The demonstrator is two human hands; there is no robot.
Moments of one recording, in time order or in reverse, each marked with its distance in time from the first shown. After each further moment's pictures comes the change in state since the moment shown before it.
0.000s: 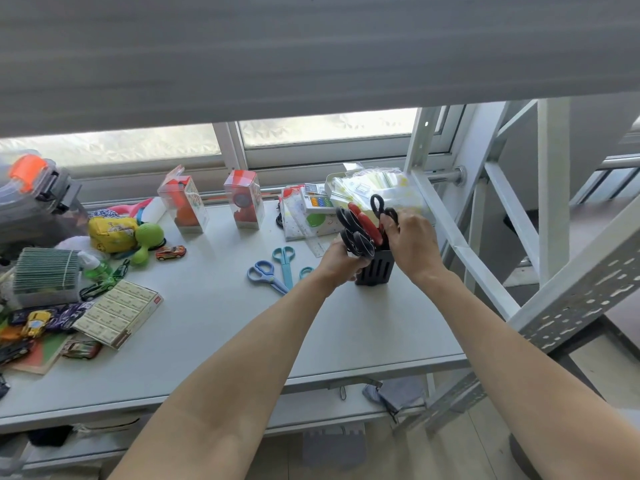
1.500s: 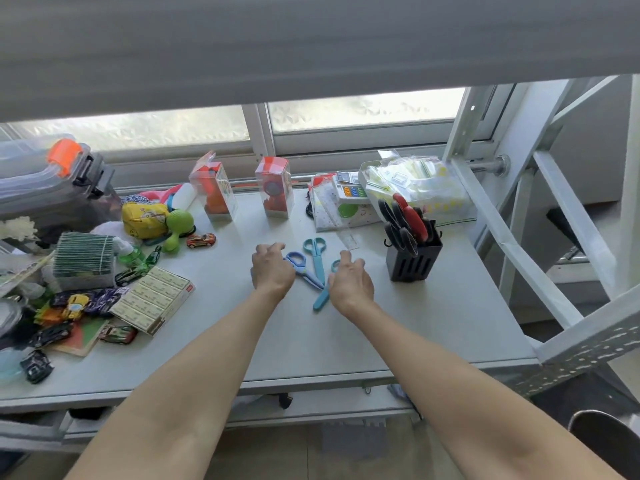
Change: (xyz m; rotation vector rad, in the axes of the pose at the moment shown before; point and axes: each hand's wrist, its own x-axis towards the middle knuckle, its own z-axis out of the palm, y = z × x) left_hand -0.020 -0.095 -0.129 0.561 0.513 -0.246; right_hand -0.054 -0.091 0.139 -0.031 -0.485 0.308
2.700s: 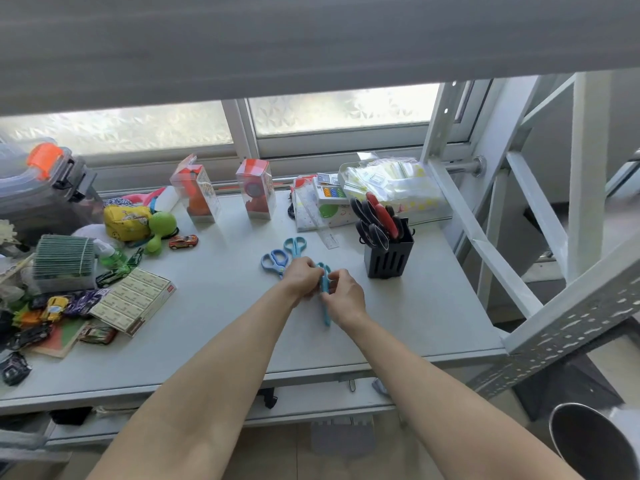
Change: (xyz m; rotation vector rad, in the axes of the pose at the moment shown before) left_hand -0.038 0.061 0.037 -0.336 -0.389 -0.116; right_hand -0.016 0.047 0.003 0.420 -0.042 0.057
